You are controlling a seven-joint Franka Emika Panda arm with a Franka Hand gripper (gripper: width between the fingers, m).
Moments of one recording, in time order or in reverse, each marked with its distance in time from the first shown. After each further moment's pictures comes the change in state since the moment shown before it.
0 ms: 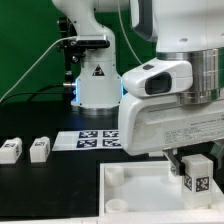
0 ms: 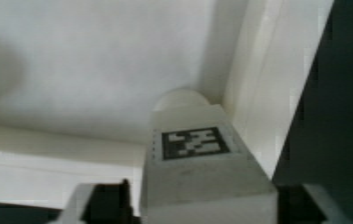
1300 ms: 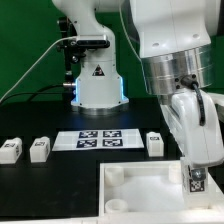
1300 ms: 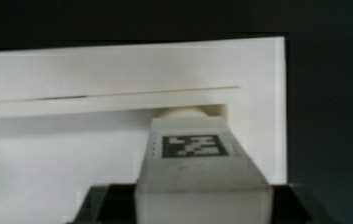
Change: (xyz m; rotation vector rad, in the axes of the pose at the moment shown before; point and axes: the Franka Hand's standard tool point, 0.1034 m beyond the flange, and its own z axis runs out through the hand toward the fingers) arm -0.001 0.004 0.001 0.132 -0.018 1.678
